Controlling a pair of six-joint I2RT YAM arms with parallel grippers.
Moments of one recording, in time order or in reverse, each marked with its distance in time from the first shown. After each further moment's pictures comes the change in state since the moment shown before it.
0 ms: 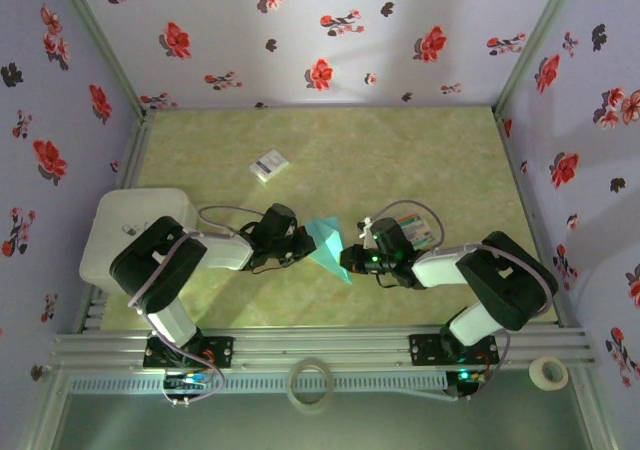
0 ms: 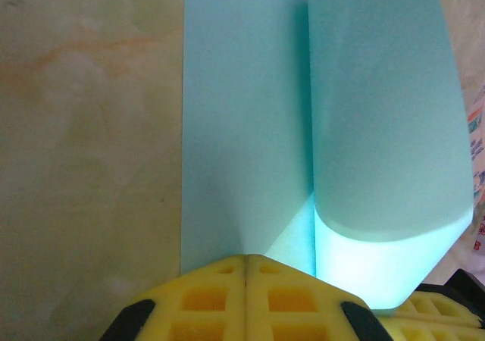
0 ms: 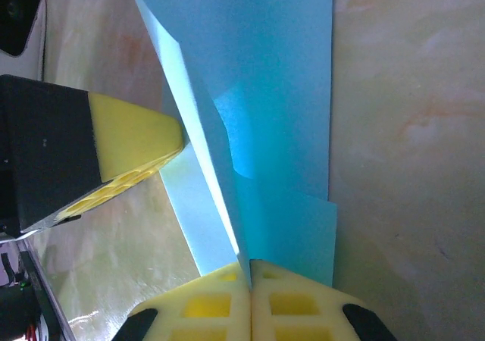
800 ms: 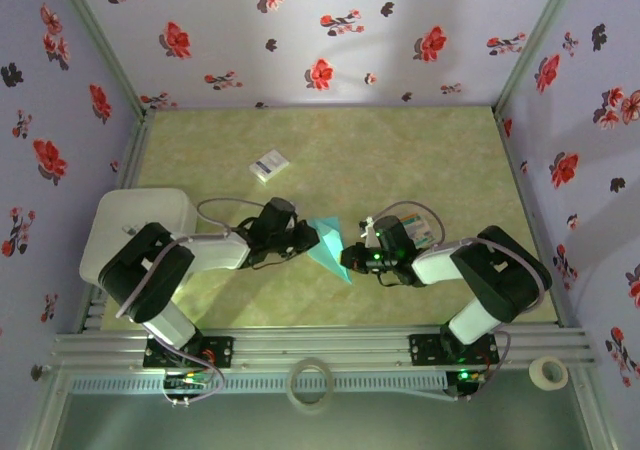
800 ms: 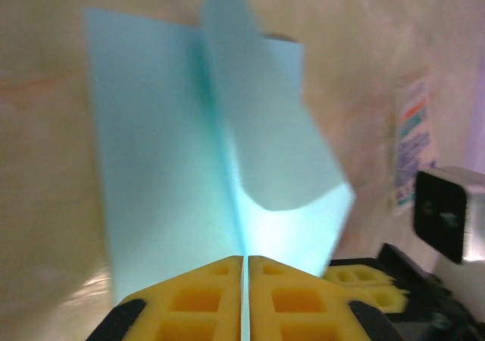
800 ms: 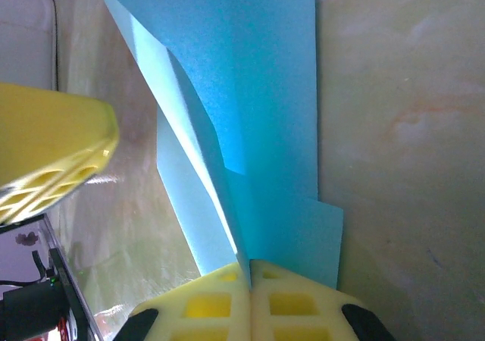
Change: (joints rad) left arm -0.008 -0.074 0.043 -0.031 0.002 0.054; right arm -0.043 0.051 0.000 0.044 -0.086 0.037
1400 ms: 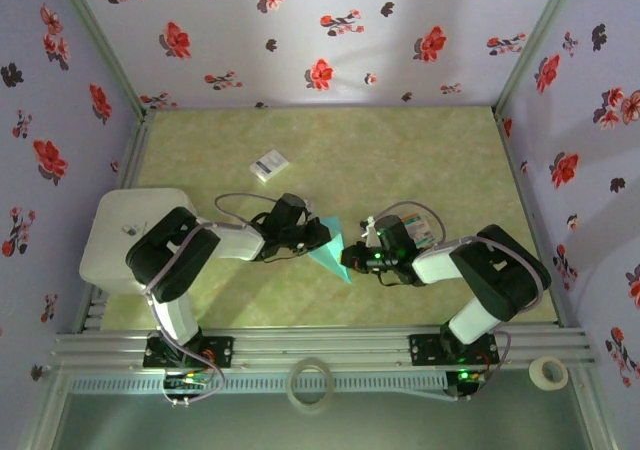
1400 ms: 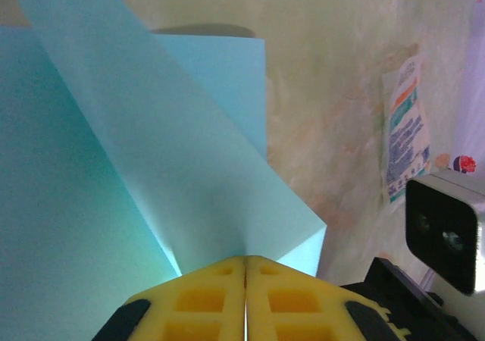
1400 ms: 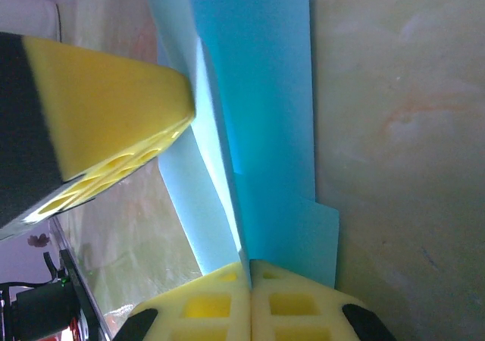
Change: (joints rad) left arm -0.004 0.180 0.084 0.097 0.083 0.030; right arm -0.013 0.009 0.000 0.008 -0.022 0.023
